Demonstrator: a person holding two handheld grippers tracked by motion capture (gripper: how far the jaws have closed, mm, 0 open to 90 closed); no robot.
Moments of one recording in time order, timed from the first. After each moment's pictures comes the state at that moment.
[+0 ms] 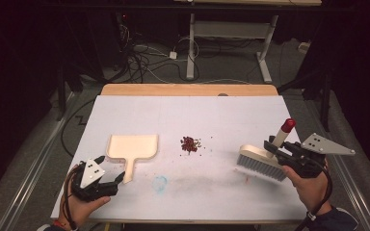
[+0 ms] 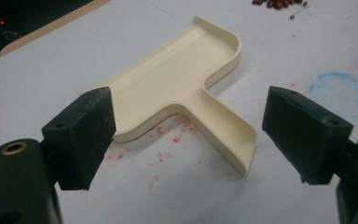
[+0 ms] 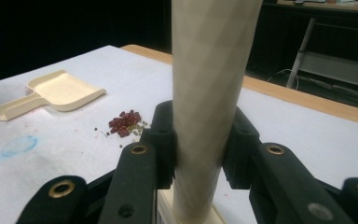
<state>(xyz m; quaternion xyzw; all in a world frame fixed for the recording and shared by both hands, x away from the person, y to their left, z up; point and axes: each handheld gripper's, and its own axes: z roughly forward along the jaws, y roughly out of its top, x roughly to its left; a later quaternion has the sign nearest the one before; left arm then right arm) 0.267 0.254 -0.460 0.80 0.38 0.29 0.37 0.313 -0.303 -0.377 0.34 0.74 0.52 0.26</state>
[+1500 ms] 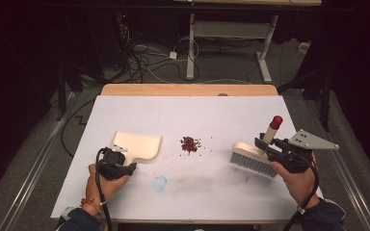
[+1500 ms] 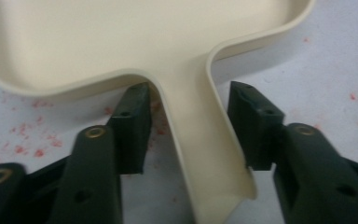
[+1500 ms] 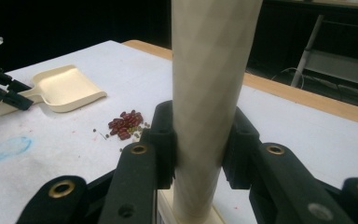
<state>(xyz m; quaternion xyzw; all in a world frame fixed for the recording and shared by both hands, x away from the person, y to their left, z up) 0.343 0.217 -0.483 0.80 0.52 0.13 0.26 0.329 -0.284 -0.384 0.34 0.75 0.51 0.25</state>
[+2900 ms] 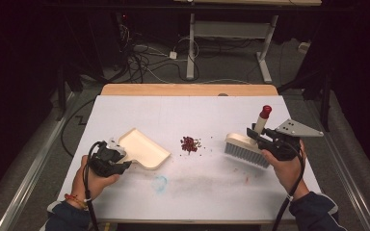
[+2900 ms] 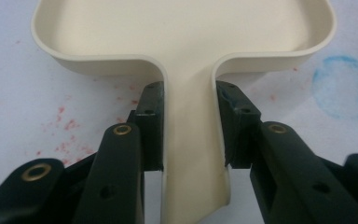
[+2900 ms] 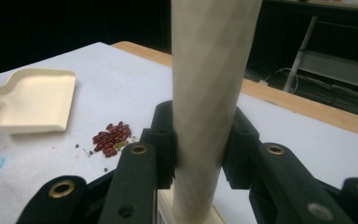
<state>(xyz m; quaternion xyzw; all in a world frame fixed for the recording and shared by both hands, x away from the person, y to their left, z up) 0.336 0.228 -0.443 0.86 0.42 0.12 0.25 0.359 -0.264 -0.382 0.35 0.75 0.50 0.26</state>
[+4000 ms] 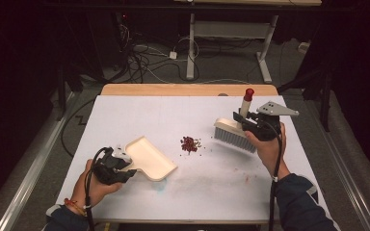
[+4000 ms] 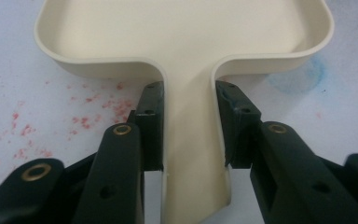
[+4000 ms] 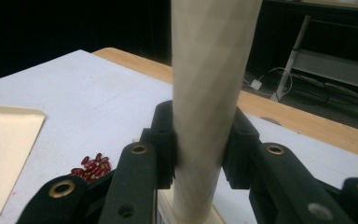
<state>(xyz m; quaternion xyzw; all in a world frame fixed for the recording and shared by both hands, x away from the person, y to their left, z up) 0.320 0.212 -0.442 0.89 0.37 0.10 0.24 0.413 -0.228 -0.380 0.36 0.74 0.49 0.27</state>
